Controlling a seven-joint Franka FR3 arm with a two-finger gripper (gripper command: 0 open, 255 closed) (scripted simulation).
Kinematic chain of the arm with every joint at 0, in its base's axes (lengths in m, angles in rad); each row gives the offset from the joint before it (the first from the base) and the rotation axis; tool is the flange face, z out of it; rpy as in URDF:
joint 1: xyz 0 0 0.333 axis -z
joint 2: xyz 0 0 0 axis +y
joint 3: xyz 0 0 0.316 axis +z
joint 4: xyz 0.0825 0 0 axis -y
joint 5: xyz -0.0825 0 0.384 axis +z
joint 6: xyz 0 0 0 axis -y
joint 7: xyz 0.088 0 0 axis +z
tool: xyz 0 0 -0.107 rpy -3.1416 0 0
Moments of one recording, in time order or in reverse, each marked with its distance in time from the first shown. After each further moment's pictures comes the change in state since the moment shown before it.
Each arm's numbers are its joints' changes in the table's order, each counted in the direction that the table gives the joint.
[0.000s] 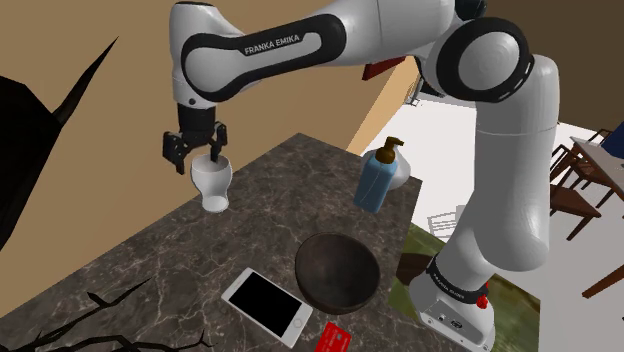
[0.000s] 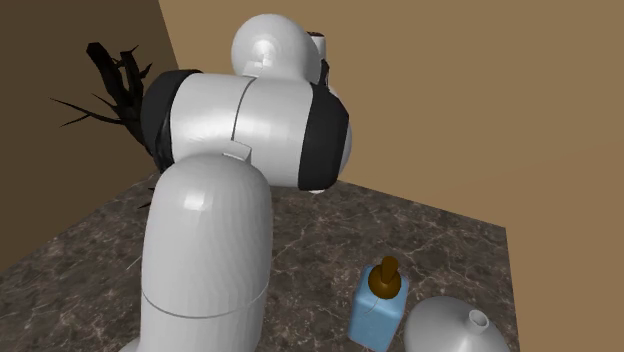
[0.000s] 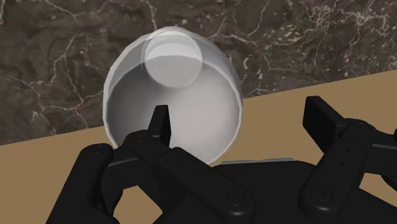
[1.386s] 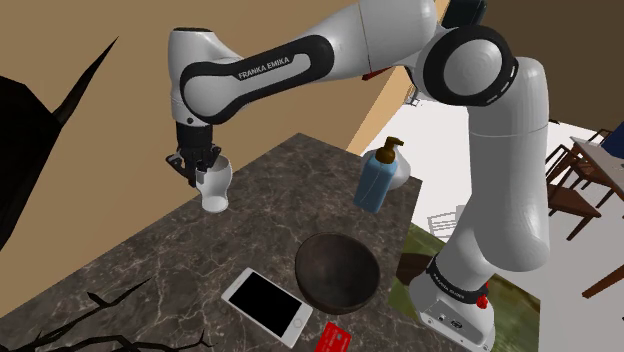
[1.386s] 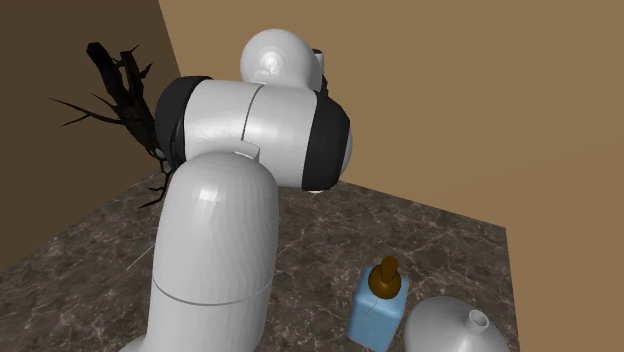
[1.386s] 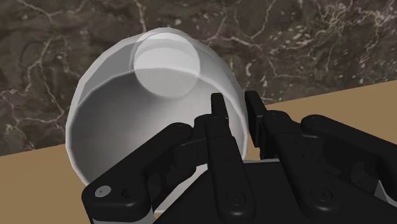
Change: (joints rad) arm -0.013 0.056 -0.006 -0.019 -0.016 0.077 -0.012
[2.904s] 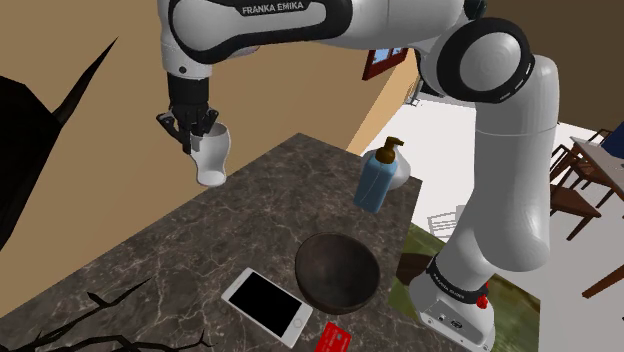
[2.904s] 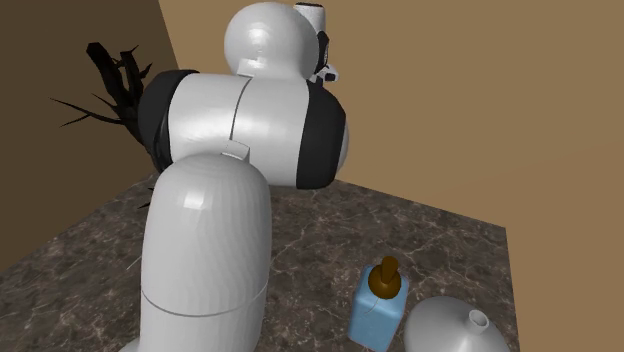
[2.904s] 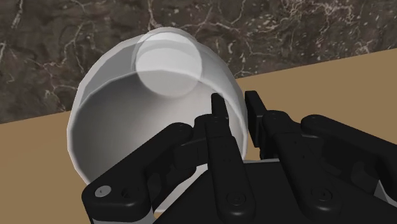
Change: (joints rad) arm -0.002 -0.054 0.011 0.174 0.017 -0.228 0.002
